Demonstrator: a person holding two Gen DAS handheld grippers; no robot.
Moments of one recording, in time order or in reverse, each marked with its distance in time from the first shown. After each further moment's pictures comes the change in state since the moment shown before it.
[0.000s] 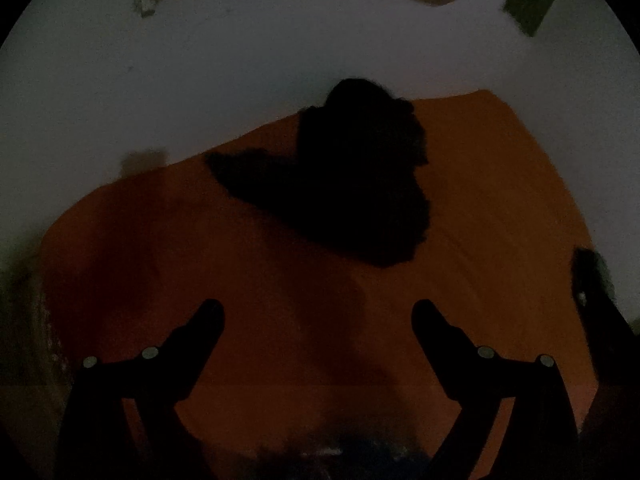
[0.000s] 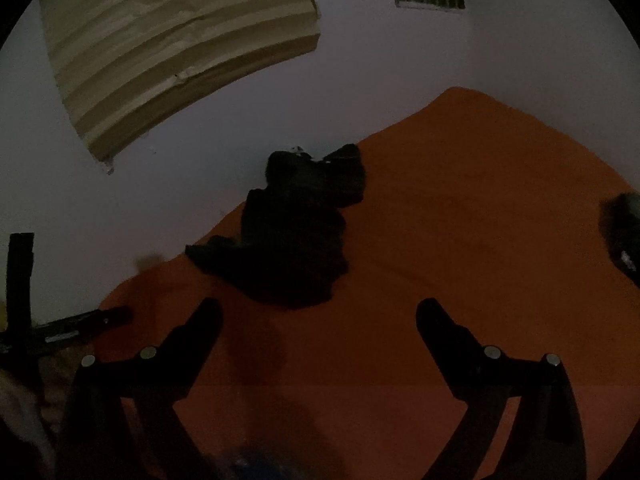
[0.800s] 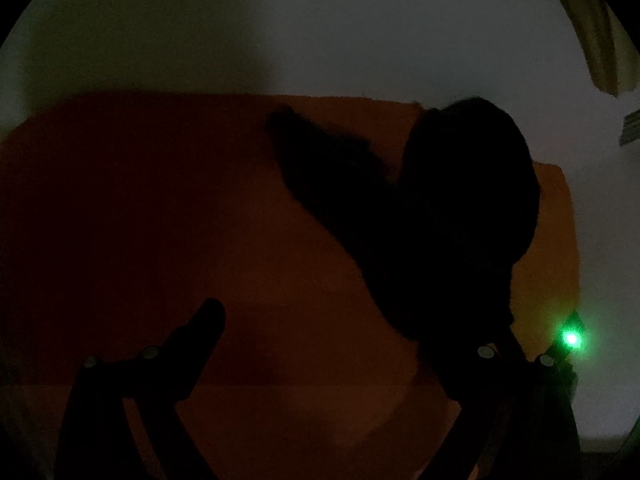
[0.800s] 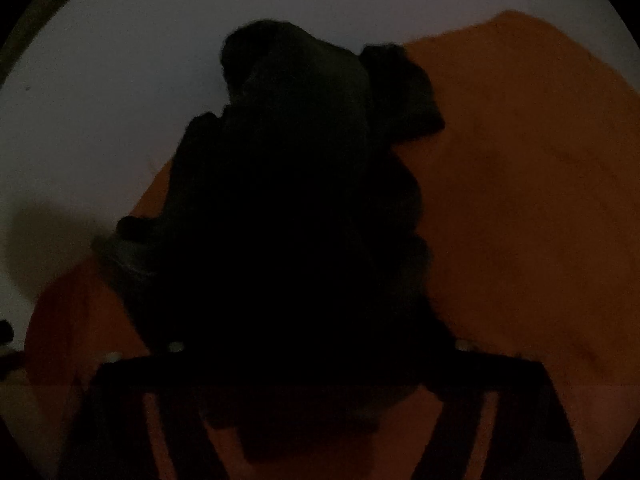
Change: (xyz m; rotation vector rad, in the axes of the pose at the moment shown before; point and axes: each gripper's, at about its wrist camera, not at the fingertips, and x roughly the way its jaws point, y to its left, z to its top) left arm 0.182 0.107 0.081 -0.356 0.125 -0.114; right arm 0.333 0.016 0.012 -0.050 0.181 0.046
